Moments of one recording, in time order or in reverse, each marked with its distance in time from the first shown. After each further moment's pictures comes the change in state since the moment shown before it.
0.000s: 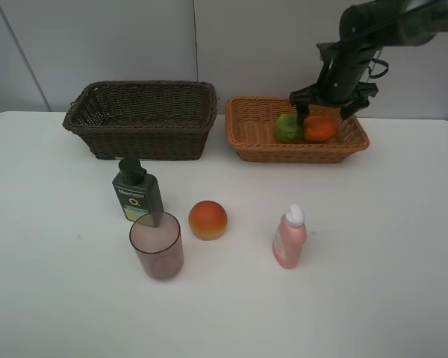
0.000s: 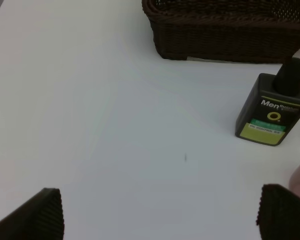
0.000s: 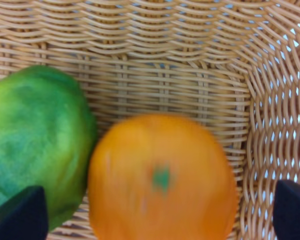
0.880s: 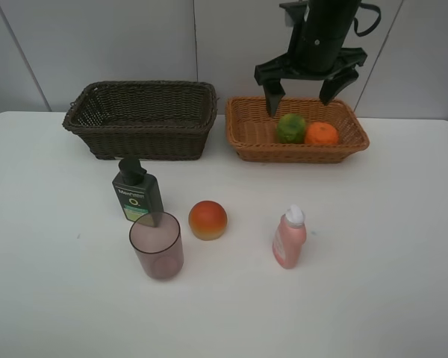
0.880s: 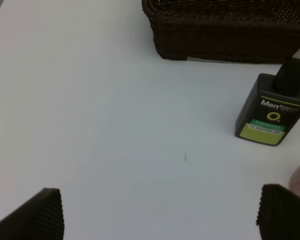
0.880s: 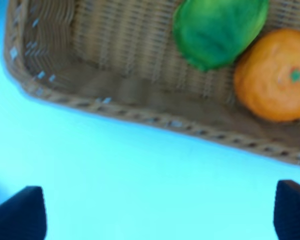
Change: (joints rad) left arm 0.000 0.000 0.000 0.000 0.000 0.000; right arm 0.253 -0.262 0.056 0.059 0.348 0.010
